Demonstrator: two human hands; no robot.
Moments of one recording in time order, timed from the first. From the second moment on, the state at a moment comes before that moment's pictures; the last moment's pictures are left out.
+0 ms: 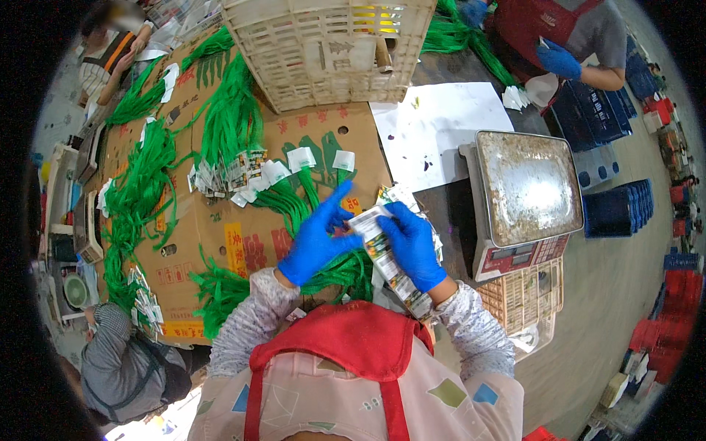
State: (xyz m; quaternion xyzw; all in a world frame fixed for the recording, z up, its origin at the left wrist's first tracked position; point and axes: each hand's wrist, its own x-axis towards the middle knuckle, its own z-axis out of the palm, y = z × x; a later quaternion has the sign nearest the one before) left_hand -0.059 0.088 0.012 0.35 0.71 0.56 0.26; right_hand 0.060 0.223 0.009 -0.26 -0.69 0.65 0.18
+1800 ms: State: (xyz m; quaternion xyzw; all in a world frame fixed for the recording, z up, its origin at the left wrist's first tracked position) left_hand 0.012 0.017 0.055 0.14 0.54 0.73 0.40; right_hand 0.101 0.159 0.056 -0.14 -0.75 0.63 0.15
